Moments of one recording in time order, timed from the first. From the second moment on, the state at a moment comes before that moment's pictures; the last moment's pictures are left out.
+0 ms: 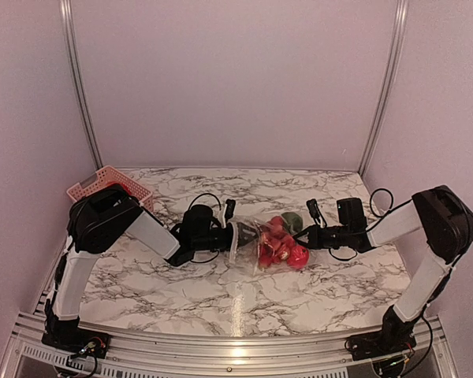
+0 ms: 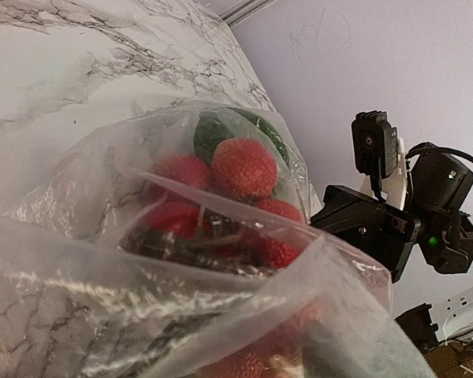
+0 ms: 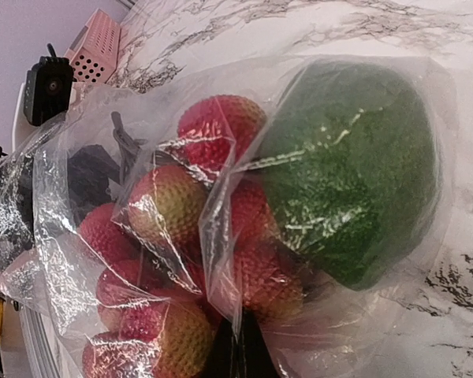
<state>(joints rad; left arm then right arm) -0.83 2.28 1.14 0.88 0.39 -0.90 0.29 1.70 0.62 0.39 -0.66 0.31</state>
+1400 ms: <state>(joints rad) -0.85 2.18 0.93 0.99 0.35 -0.92 0.27 1.62 0.58 0.39 -0.62 0.34</state>
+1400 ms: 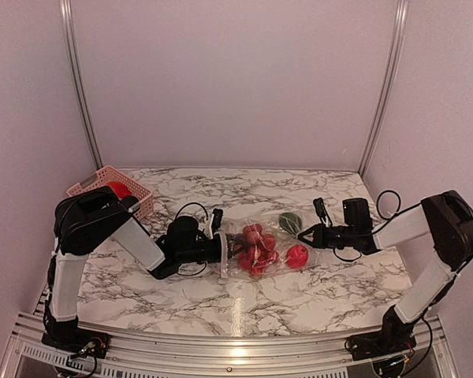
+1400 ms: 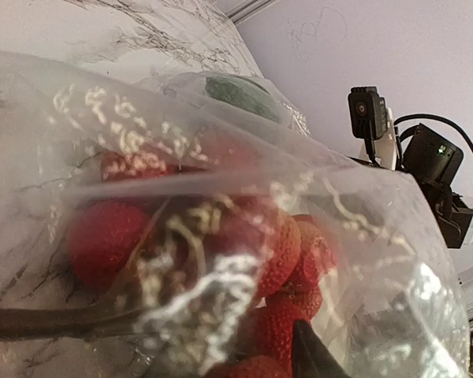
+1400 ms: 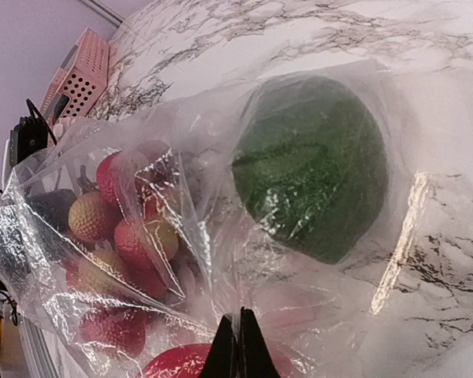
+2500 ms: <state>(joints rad) -0.84 1.34 0.56 0.67 0.04 -0.70 0.24 1.62 0.57 0.38 -0.51 0.37</state>
